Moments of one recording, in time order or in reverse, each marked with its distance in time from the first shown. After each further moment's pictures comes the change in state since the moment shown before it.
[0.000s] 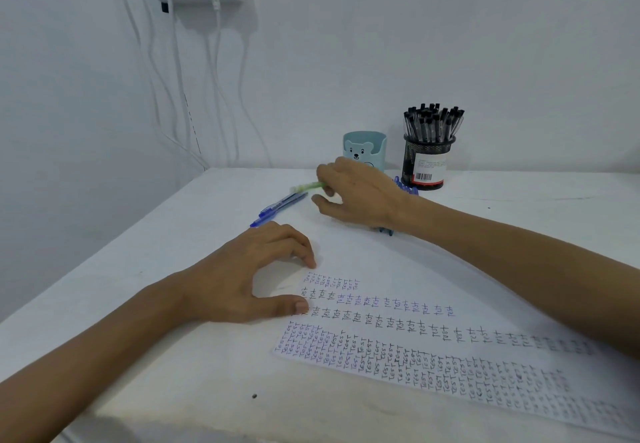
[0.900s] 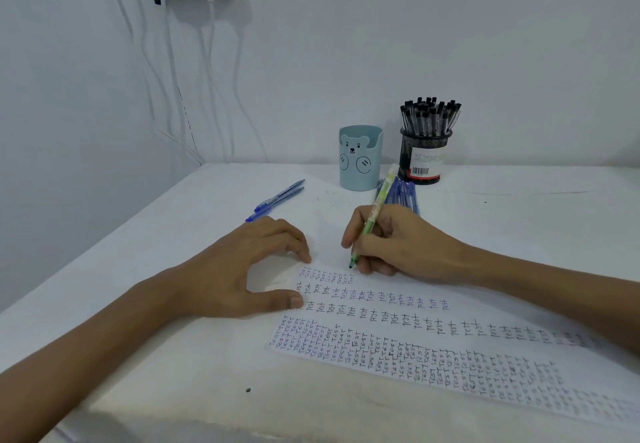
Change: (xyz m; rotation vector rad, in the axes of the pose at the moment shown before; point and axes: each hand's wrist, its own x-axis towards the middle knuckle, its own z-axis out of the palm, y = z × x) left_hand 0.000 0.000 0.001 -0.007 -0.006 -0.012; right_hand -0.085 -0.052 -0.063 1.122 -0.289 0.573
